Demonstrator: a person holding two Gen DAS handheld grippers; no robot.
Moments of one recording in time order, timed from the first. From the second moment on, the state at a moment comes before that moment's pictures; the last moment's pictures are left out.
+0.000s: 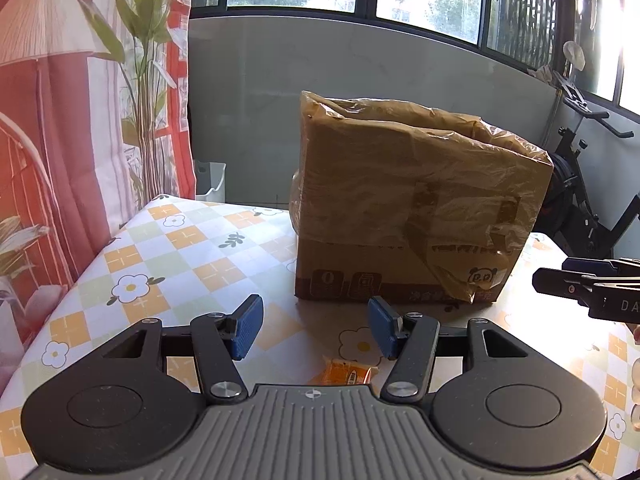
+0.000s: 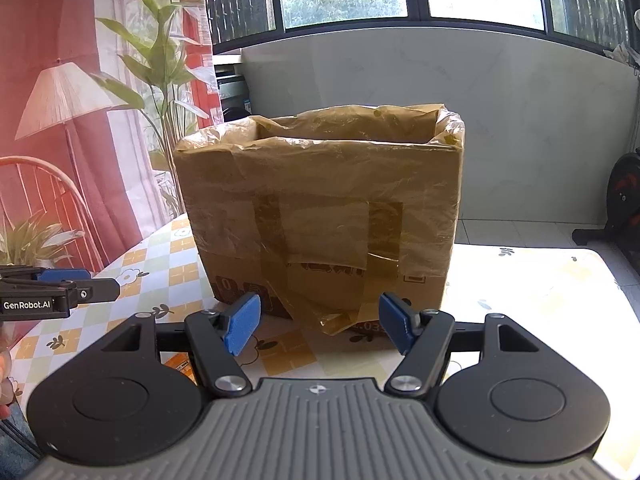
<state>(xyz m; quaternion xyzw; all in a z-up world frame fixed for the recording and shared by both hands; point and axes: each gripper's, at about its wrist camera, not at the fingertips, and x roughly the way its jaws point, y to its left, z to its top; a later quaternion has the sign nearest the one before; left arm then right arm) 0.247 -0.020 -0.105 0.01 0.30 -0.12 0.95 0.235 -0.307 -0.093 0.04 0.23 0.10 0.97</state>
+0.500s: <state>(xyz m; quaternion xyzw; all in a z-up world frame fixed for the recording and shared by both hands) 0.238 -0.002 -0.139 -0.01 0.37 -0.10 0.92 0.231 -0.291 -0.138 0.04 0.27 0.12 0.95</state>
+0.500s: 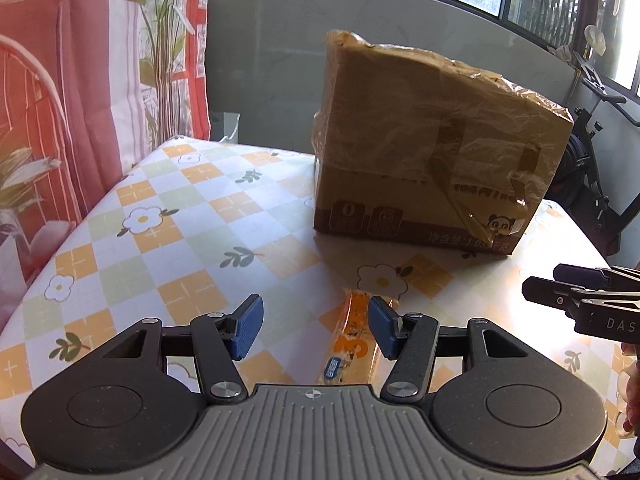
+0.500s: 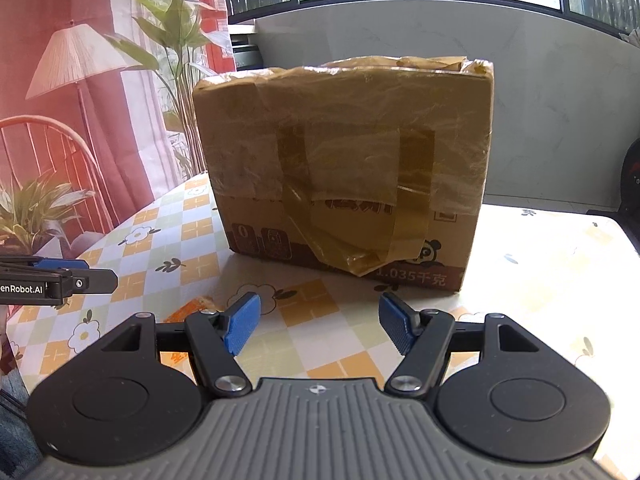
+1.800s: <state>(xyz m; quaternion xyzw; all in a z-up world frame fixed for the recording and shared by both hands) 0.273 -0.024 -0.173 -0.10 0.44 -0.23 0.86 0.246 -0.254 -0.191 -0.05 0.34 0.20 0.92</state>
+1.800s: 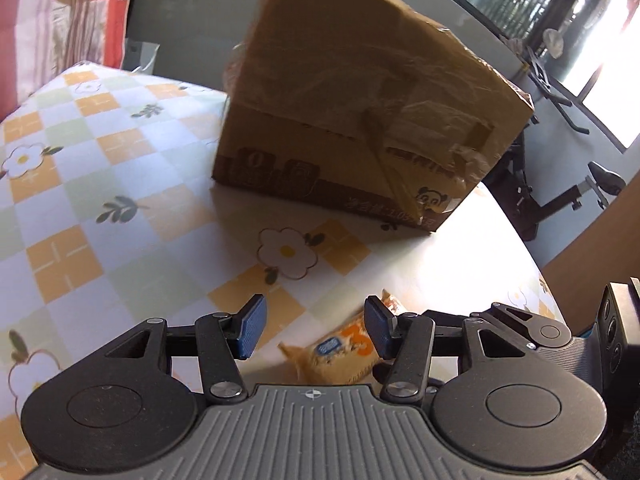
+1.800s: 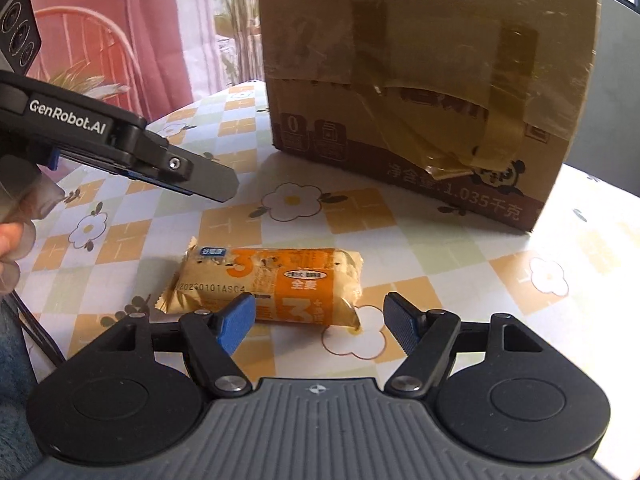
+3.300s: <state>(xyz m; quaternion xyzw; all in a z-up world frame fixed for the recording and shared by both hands) 0.298 -0.094 -0.114 -0.05 0.34 -0.33 0.88 0.242 -0.304 -0.108 -0.02 0.25 0.15 0.96</state>
